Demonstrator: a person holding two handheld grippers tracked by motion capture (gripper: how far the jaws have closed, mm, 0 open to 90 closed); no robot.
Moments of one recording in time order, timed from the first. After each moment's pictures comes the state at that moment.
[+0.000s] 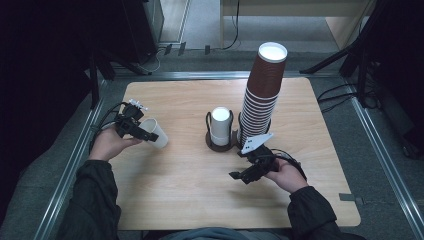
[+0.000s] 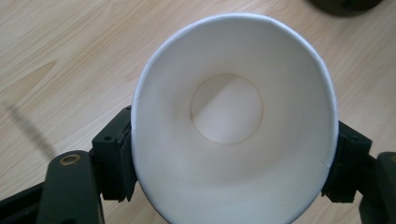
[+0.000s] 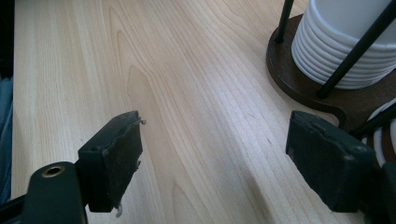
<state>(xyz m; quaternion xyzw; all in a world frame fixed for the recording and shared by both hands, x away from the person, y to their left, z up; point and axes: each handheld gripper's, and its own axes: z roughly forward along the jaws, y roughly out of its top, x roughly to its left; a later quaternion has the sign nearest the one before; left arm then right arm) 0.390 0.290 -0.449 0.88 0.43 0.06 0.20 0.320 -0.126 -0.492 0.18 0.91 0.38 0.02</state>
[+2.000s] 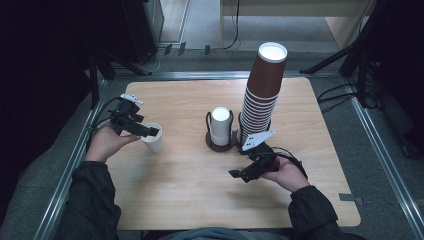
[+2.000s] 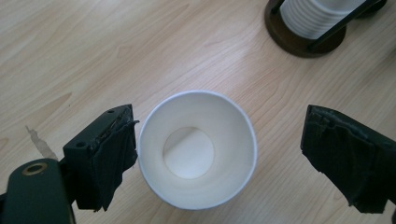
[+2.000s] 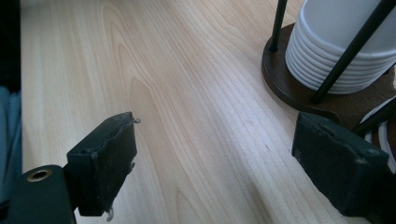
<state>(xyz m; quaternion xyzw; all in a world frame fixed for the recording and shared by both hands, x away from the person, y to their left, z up) 0.375 0.285 -0.413 0.85 0.43 0.08 0.29 0.321 -0.128 -0.483 0.20 0.90 0.39 0.01</state>
